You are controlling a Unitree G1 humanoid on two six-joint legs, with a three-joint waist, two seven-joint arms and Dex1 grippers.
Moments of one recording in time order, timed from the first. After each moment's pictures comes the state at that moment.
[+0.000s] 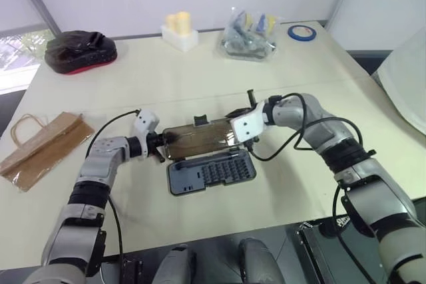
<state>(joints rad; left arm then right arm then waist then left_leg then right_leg) -0.56 0.48 -0.02 0.51 -0.27 0.26 -1.00 -0.92 -0.58 0.46 0.46 -0.47 -0.43 0.87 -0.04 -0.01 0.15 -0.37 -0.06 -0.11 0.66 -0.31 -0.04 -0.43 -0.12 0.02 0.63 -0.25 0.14</state>
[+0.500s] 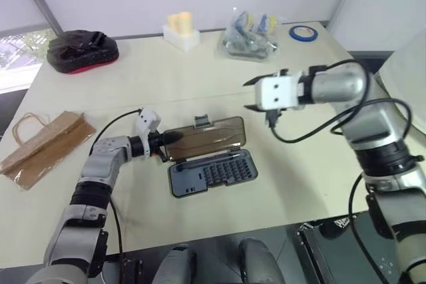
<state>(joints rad) -0.55 0.47 -0.01 0.44 -0.31 0.30 -1.03 -0.87 -0.76 0.21 -0.05 -0.20 0.14 1.14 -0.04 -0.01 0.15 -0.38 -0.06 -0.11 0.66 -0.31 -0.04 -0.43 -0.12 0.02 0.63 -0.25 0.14</state>
